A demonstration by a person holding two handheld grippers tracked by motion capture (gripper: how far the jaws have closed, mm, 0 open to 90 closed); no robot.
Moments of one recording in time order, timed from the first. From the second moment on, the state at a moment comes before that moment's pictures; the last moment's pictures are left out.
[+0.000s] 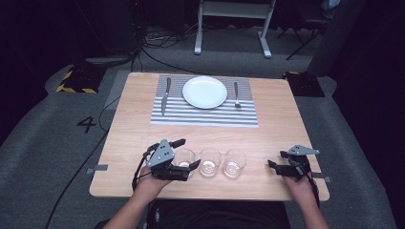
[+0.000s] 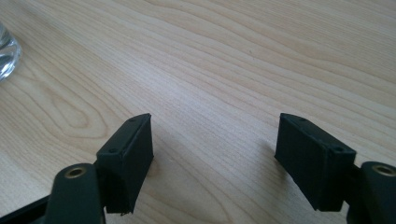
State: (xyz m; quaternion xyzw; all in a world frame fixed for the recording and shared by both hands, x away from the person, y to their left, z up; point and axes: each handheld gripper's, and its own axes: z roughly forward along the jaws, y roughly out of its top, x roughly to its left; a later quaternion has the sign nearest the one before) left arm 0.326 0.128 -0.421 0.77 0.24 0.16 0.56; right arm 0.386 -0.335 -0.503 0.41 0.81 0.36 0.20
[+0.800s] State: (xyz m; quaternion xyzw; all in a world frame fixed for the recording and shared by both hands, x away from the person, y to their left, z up) left arm 0.343 0.118 -0.452 0.79 0.35 0.17 0.48; right arm 0.384 -0.334 -0.503 0.41 0.81 0.36 0.21
